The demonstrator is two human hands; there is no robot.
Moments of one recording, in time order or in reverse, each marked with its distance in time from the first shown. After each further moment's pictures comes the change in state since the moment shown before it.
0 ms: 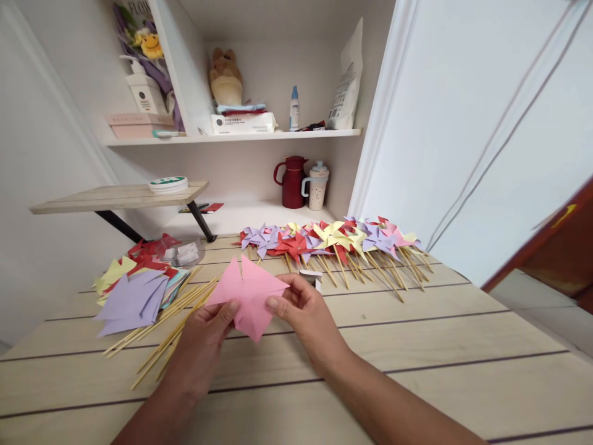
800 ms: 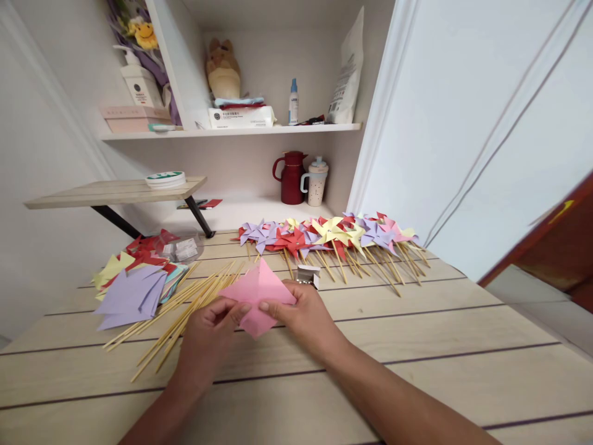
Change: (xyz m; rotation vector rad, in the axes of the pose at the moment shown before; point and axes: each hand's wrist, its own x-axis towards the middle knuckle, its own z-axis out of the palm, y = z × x) left_hand -0.007 0.005 0.006 0.375 0.048 0.187; right_hand 0.001 0.001 -0.007 -0.233 -0.122 0.117
